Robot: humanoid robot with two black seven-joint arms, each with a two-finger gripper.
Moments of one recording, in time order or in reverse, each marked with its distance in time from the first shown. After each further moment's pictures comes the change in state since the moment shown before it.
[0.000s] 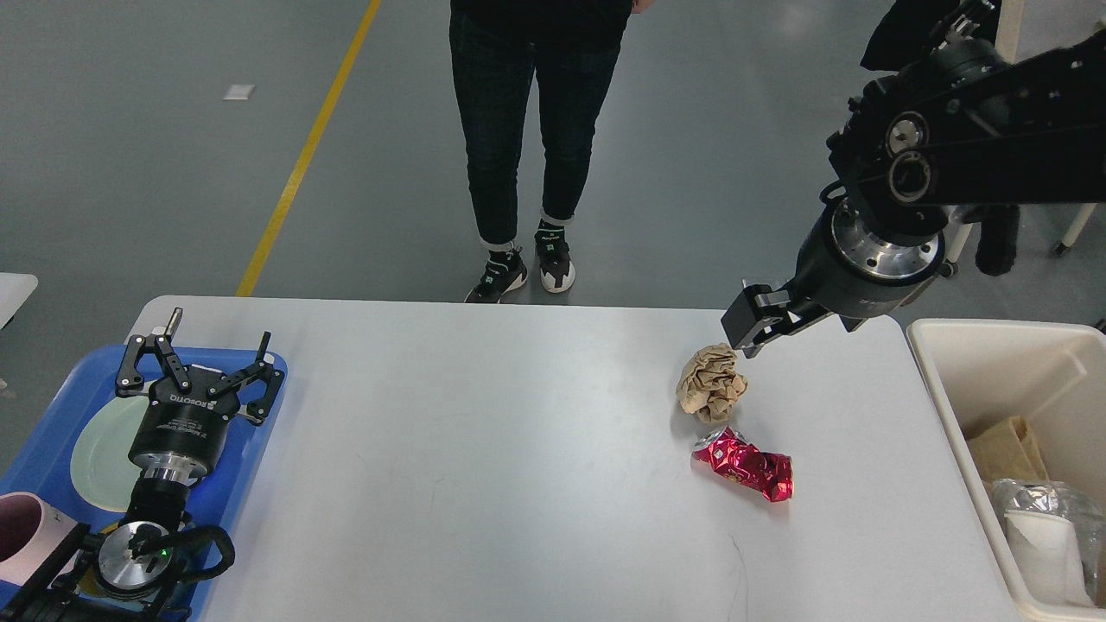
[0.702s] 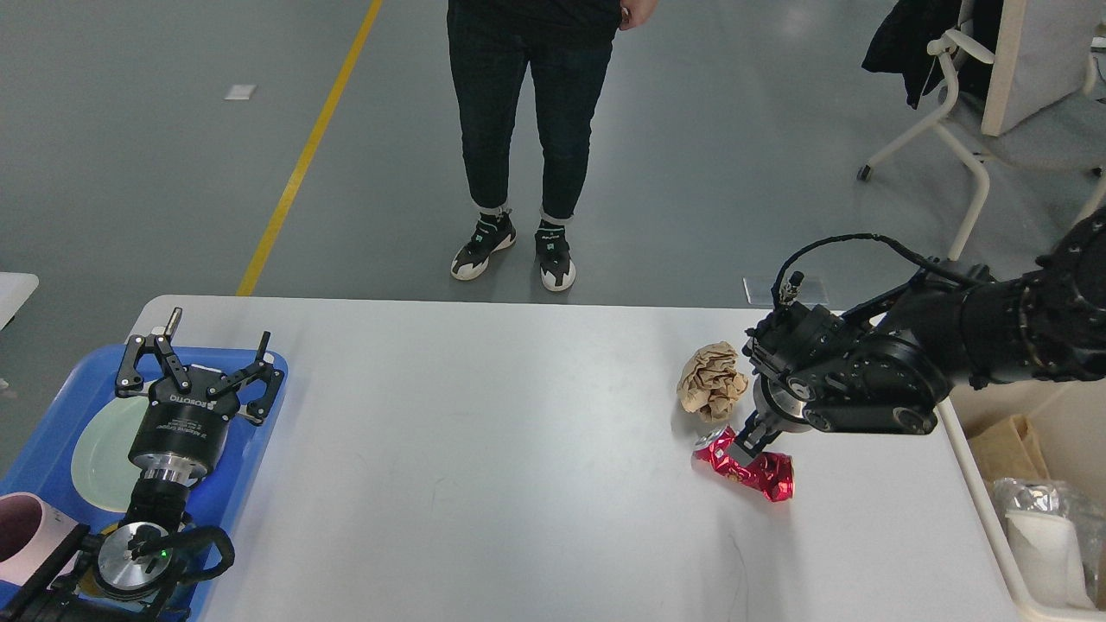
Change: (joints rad) left arm 0.000 0.000 -0.001 0.000 0.000 -0.002 0.000; right arm -0.802 0.122 0.108 -0.431 -0.823 -0.235 0.097
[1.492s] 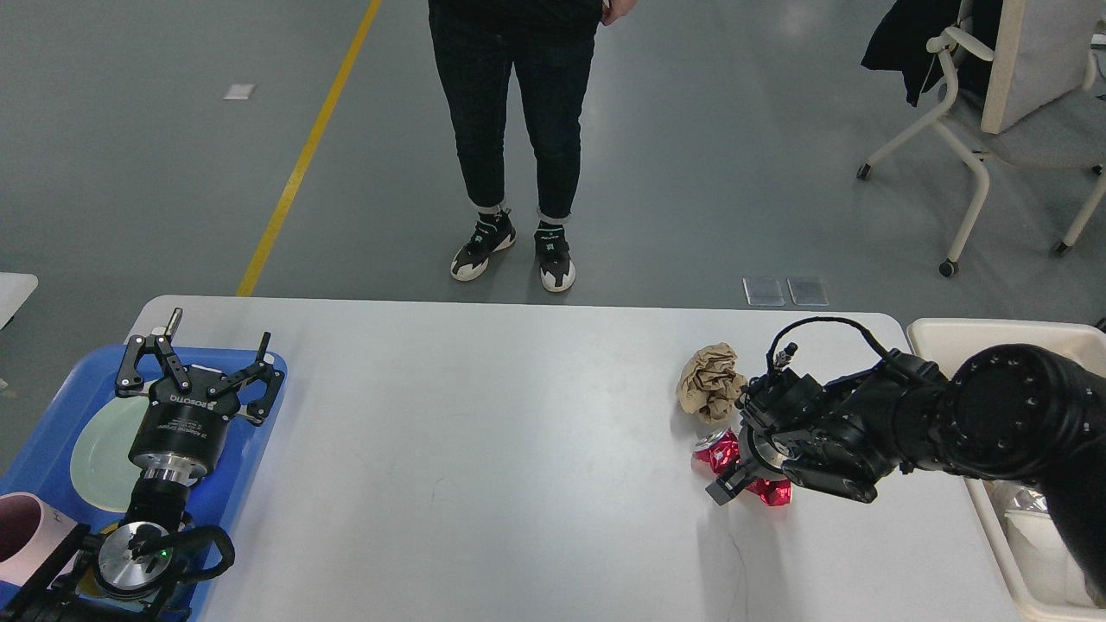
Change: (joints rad) left arm 0.001 0.000 0.000 0.000 0.000 0.001 0.000; right arm -0.316 0.119 -0.006 -0.380 -0.001 -0.069 0.133
